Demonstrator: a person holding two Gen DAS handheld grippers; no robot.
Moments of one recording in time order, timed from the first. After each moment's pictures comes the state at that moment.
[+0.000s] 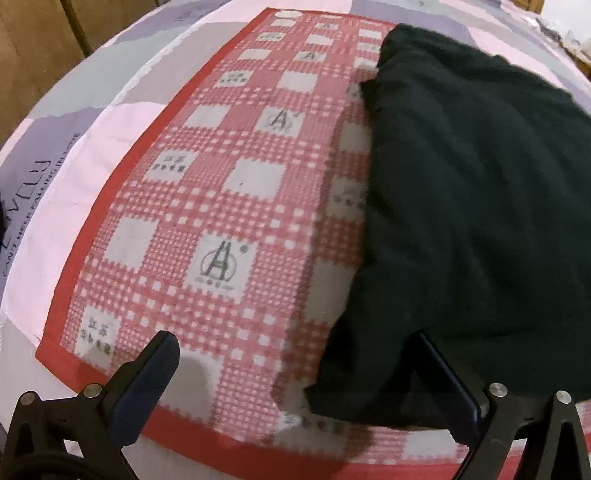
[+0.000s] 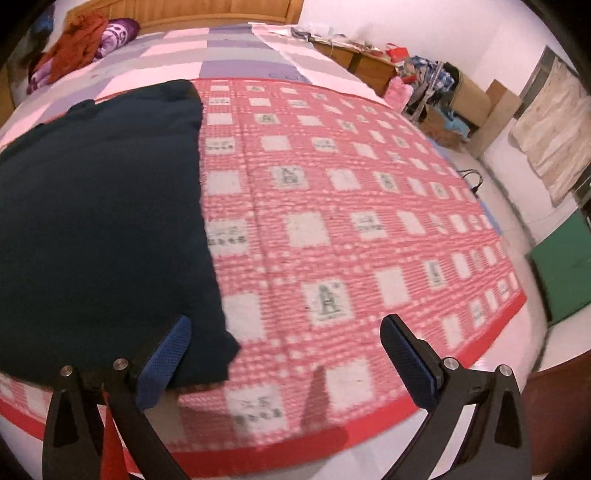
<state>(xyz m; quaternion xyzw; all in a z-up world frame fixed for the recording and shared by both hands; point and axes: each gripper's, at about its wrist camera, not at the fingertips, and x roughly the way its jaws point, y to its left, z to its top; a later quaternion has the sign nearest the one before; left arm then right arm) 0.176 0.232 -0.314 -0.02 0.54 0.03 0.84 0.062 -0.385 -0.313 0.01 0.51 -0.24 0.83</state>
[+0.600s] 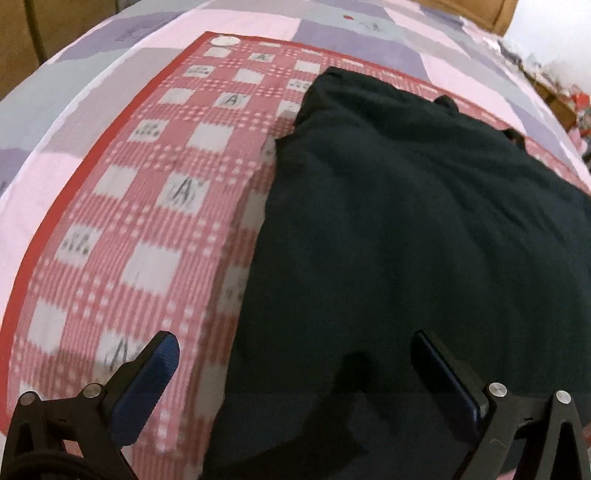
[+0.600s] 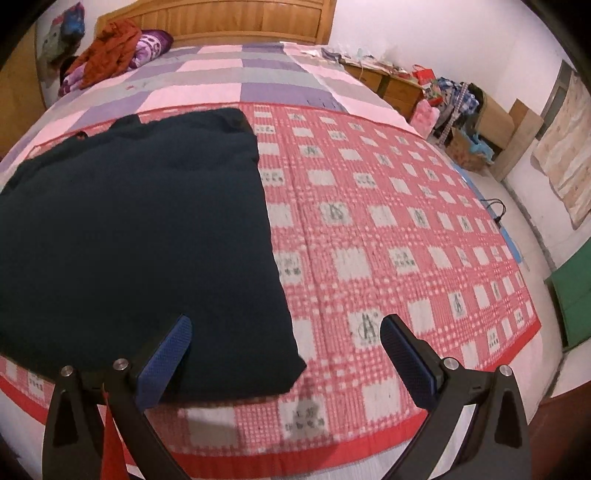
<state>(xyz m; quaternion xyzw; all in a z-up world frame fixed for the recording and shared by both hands) 0.243 0.189 -0.294 -0.06 0.53 -0.04 0.84 0.085 -0.354 -0.288 0.01 0.47 -0.18 0.86</state>
